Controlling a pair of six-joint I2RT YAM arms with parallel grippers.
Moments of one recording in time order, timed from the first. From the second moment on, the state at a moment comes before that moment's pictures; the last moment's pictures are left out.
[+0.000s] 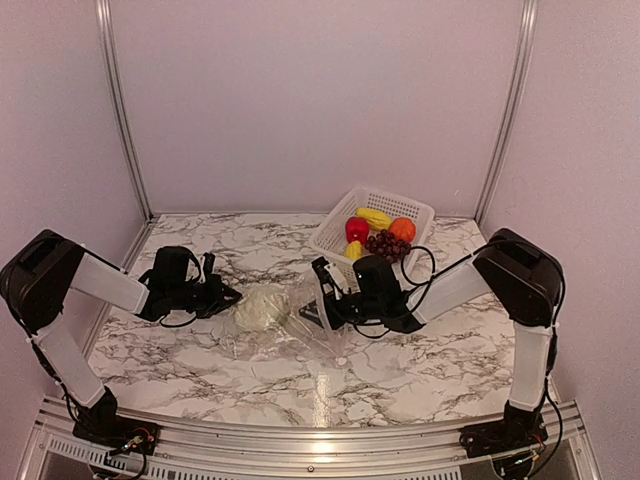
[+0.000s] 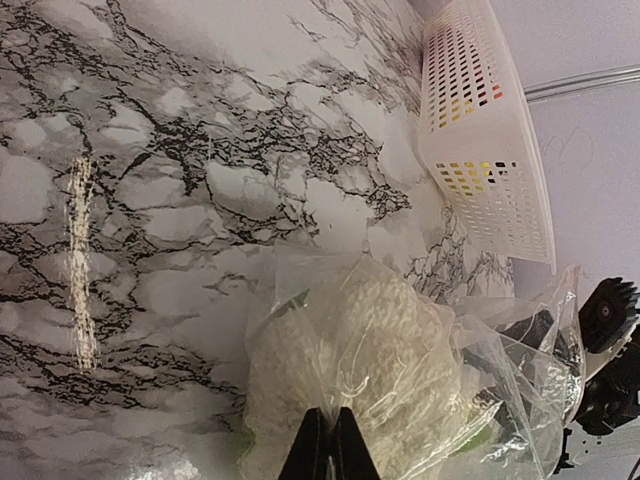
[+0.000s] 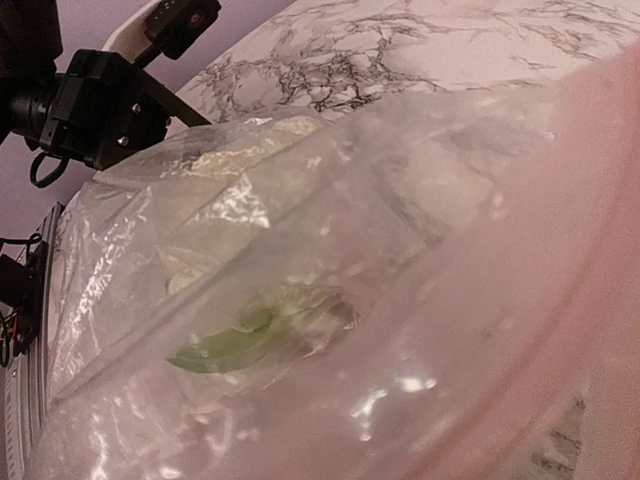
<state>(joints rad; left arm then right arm) -0.40 1.69 0.62 0.44 0.48 -0.81 0.80 2.00 0.97 0.56 -0.39 0.32</state>
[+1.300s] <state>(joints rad) -0.44 1.70 0.63 0.47 0.47 -0.80 0.88 2.24 1.30 0.47 -0.34 0.32</state>
